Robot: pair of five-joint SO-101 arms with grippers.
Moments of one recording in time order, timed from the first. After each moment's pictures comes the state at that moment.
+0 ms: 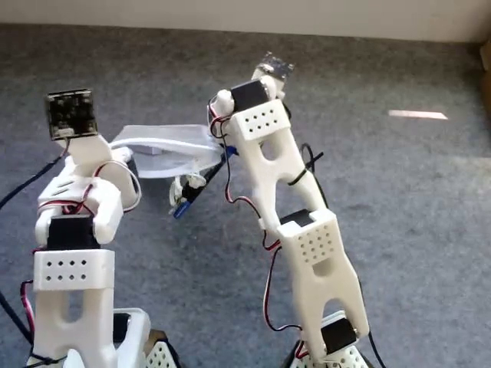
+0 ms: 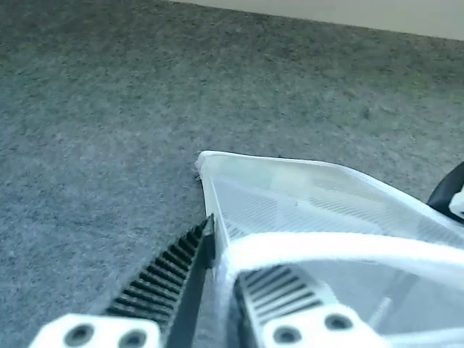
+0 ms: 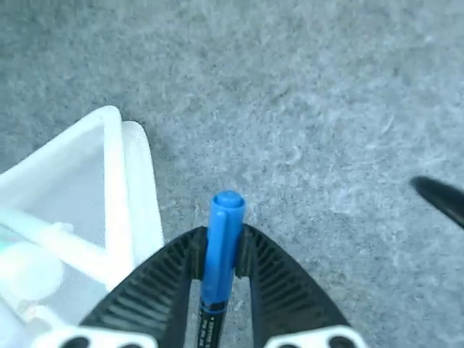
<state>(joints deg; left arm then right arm) -9.0 -51.5 45.1 50.2 10.2 -28.6 46.9 -64.7 99.9 -47.3</state>
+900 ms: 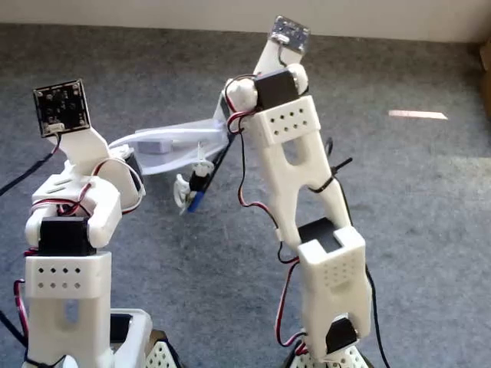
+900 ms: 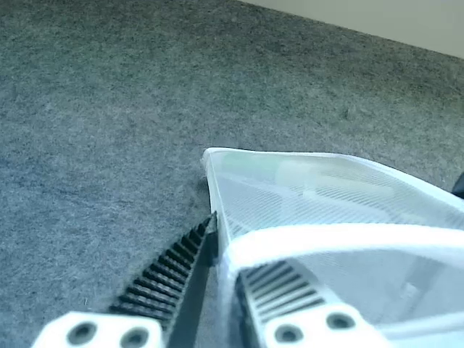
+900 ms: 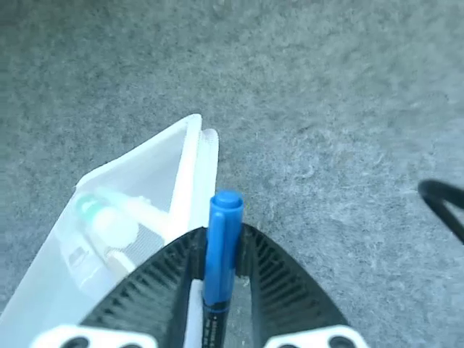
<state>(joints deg) -5.4 -51.5 36.0 61.1 18.1 -27.0 28.1 -57.8 100.0 -38.5</state>
